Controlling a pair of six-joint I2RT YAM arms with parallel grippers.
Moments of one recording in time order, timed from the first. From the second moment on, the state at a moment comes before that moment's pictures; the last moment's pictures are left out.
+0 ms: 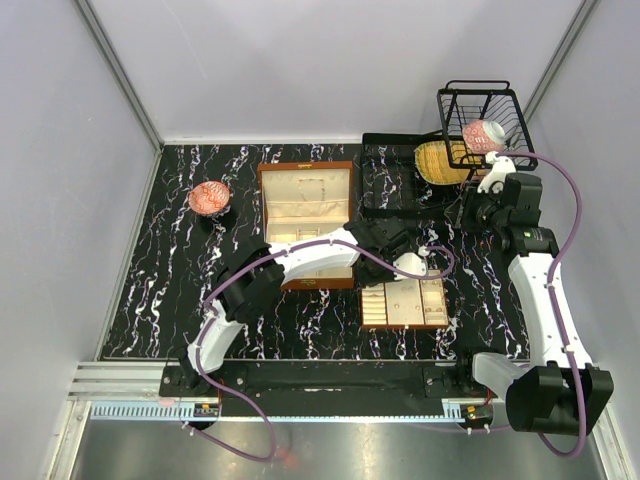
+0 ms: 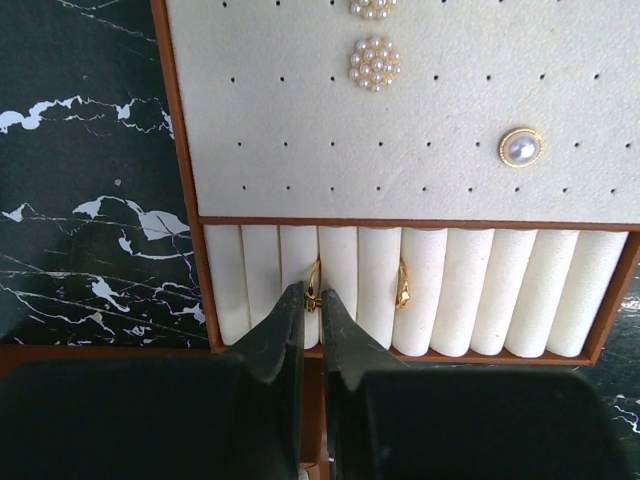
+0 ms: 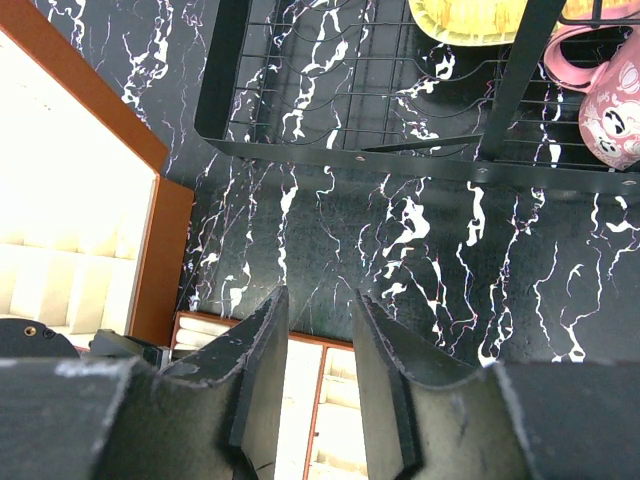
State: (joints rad) left arm -1.03 2.16 1.73 -0.77 0.17 0.52; right arm -0.08 1.09 1.01 -0.48 -0.33 0.09
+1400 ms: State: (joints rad) left arm -1.03 2.07 1.73 -0.83 0.10 0.54; right arm -0.08 1.06 1.02 -0.58 -0.32 0.00
